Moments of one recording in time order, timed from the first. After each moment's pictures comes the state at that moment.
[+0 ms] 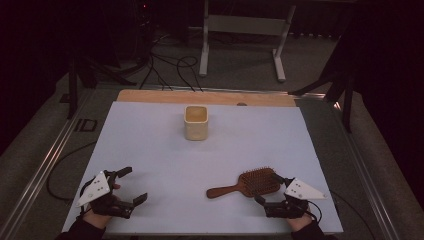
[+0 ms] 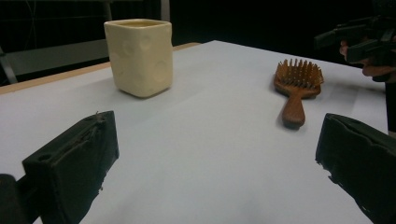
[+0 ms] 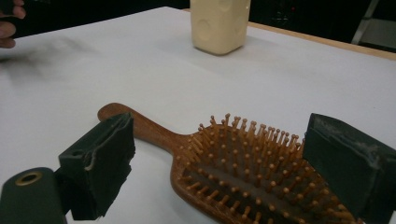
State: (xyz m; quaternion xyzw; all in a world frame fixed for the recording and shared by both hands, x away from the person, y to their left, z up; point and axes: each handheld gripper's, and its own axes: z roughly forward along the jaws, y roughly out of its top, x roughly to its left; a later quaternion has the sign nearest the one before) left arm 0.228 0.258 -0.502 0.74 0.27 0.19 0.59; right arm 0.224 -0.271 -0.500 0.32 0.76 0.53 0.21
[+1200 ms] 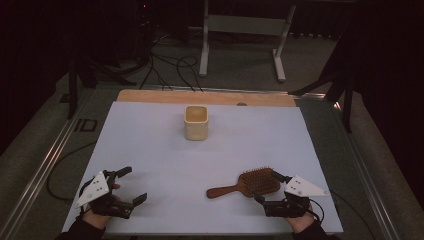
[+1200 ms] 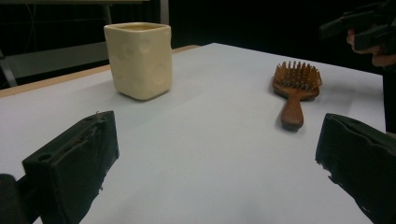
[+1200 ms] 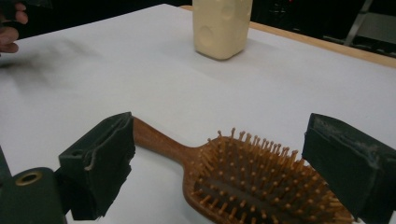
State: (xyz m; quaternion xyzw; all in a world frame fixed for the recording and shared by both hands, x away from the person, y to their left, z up) left arm 0.227 0.258 -0.500 0.74 0.26 0.19 0.59; right arm 0.219 -0.260 -0.468 0.33 0.77 0.50 0.21
